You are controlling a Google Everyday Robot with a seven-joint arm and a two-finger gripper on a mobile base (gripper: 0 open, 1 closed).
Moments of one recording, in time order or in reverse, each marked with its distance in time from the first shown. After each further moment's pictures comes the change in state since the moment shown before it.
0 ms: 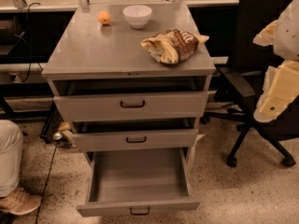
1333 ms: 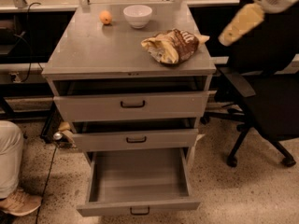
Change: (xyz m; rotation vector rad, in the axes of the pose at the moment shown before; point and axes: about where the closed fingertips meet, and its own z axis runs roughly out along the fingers) arm -0.007 -0.206 0.035 0.320 -0.159 0.441
